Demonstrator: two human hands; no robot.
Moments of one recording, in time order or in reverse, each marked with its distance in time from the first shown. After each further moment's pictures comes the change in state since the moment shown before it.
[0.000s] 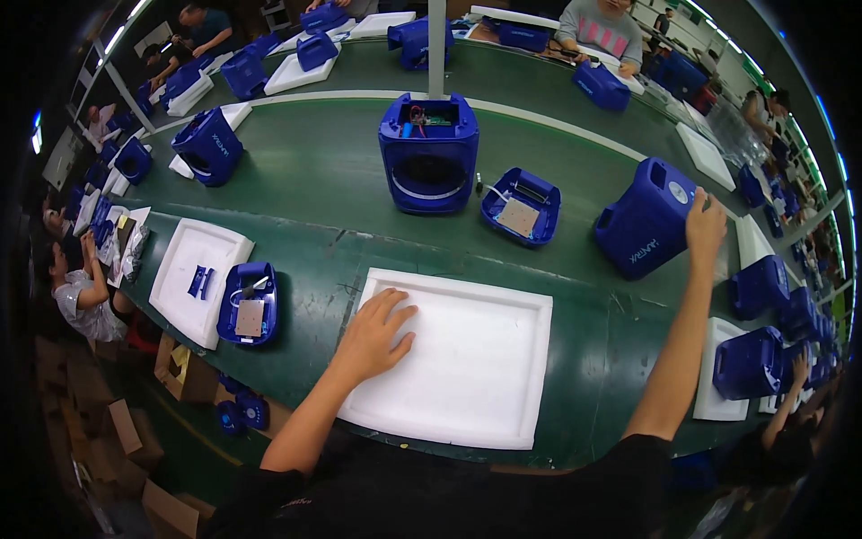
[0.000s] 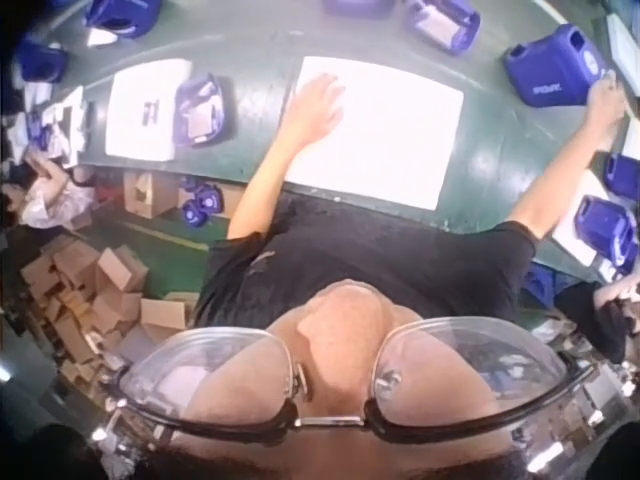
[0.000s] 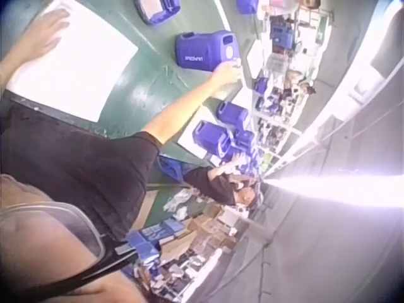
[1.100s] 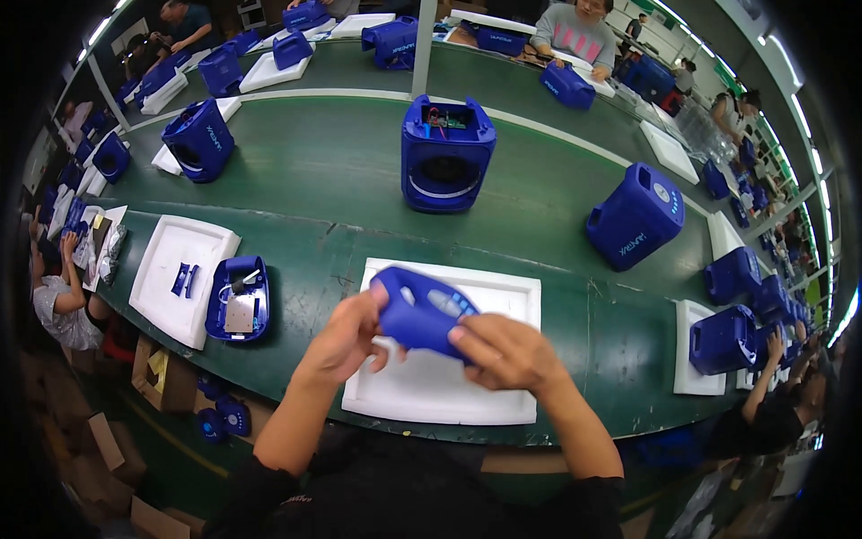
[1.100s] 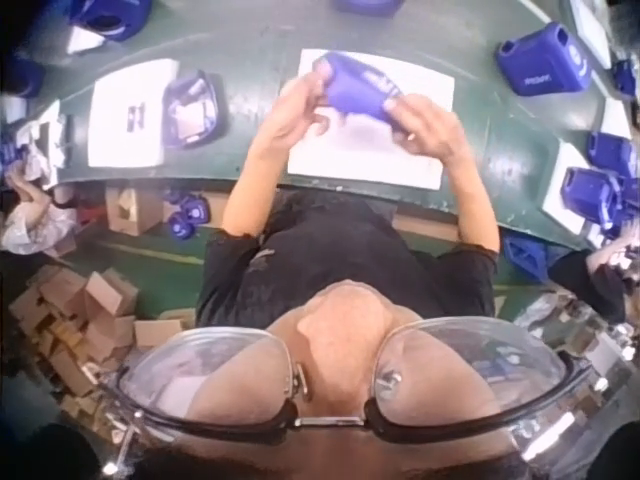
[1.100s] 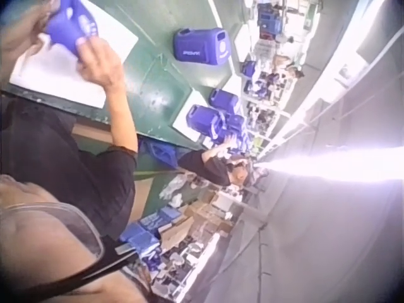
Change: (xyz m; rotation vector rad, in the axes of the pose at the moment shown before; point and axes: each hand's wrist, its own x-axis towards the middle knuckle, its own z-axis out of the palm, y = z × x) left_hand -0.003 0.030 -0.129 -1.878 -0.205 -0.671; right_hand -0.326 -0.244 -0.211 0.978 -0.341 -1.269
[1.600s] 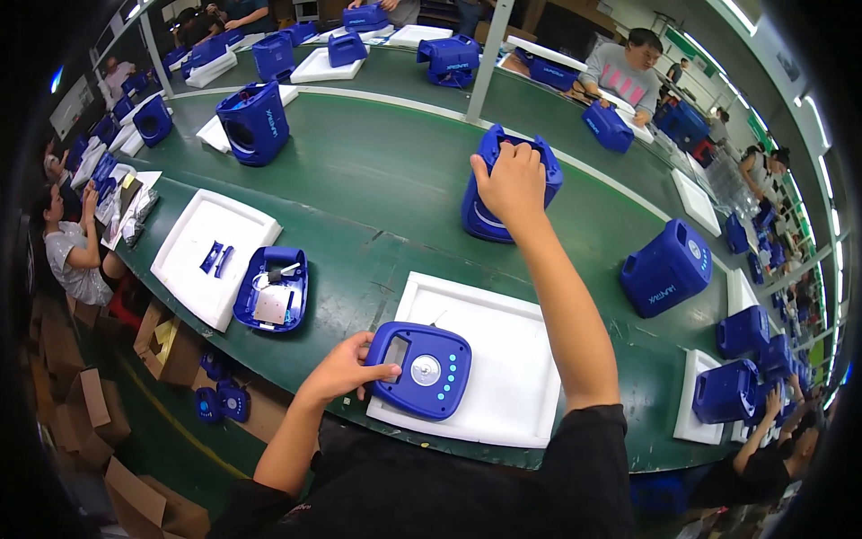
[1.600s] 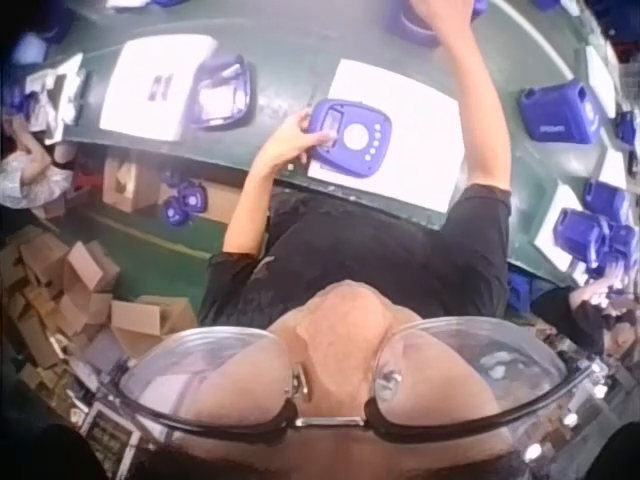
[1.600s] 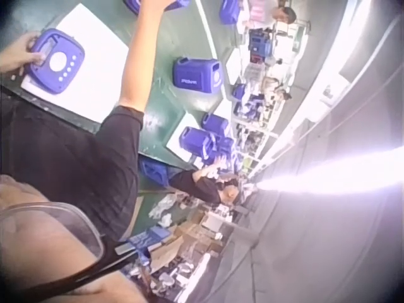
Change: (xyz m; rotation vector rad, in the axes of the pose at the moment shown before) left_hand -0.062 -0.038 -0.088 0.744 0.374 -0.055; right_hand 0.202 0.182 0.098 -0.563 0.098 0.625
